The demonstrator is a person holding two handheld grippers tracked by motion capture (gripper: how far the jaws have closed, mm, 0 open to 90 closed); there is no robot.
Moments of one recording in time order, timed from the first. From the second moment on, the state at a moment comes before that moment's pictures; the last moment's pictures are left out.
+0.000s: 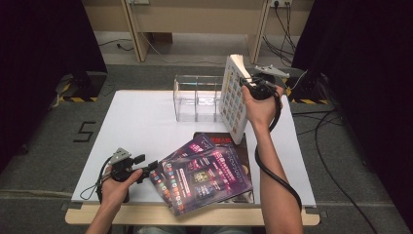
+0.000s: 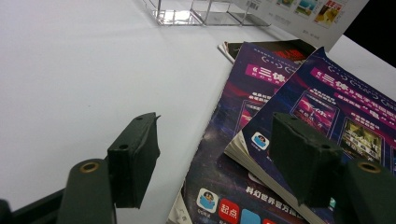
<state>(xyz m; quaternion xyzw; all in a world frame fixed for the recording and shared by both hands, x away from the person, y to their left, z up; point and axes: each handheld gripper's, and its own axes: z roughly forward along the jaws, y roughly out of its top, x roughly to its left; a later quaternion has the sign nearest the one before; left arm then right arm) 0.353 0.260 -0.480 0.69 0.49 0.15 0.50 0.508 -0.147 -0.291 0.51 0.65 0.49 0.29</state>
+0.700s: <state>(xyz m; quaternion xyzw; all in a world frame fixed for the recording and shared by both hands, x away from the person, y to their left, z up) 0.354 0.261 -0.480 0.69 0.49 0.15 0.50 0.546 -0.131 -0.279 0.52 0.63 0.49 0.31</state>
